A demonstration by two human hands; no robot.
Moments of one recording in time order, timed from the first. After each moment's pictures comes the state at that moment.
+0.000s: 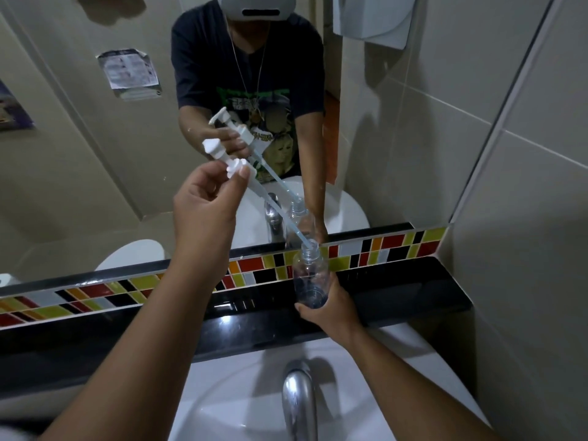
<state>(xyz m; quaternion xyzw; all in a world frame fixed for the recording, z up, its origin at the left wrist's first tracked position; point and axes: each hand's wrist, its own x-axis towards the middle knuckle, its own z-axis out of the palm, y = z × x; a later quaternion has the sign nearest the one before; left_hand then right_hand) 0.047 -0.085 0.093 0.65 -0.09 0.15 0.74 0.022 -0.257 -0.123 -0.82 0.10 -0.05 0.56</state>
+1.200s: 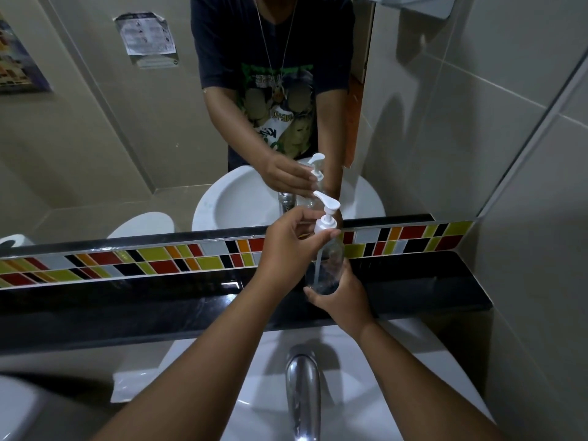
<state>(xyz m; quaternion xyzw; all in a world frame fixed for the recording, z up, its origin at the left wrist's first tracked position) 0.049 -0.132 -0.006 0.77 -0.15 0.02 0.63 0.026 -0.258 -0.135 -0.83 0.05 -0.10 0.54</state>
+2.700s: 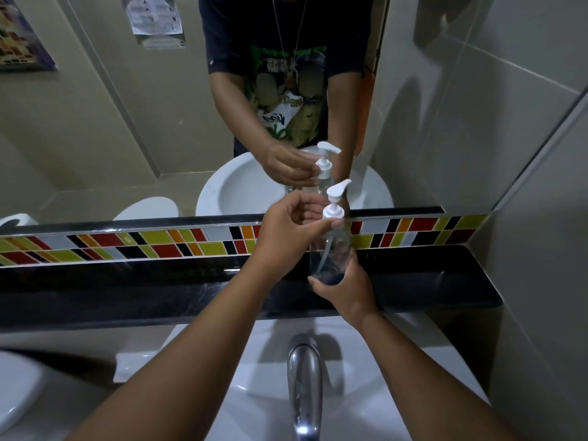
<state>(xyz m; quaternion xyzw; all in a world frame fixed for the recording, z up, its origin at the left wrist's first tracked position) 0.057 -0.119 -0.011 0.74 -0.13 0.00 0.66 0.028 -0.257 -0.136 -0.84 0.09 -0.08 0.53</state>
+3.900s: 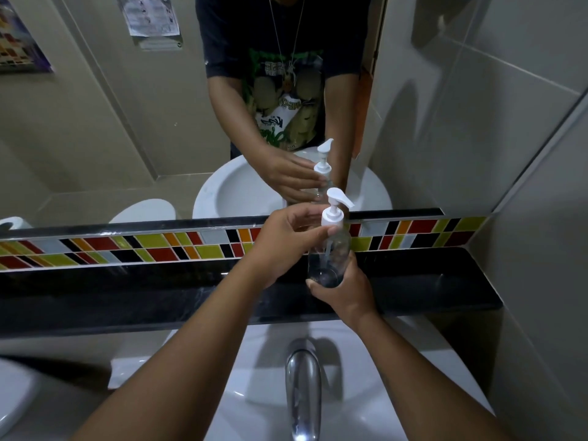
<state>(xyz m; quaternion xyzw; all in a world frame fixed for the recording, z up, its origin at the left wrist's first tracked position) 0.067 -0.115 -0.021 0.73 -0.15 -0.09 0.66 0.029 -0.255 -0.131 -0.83 0.09 -0.08 0.55</state>
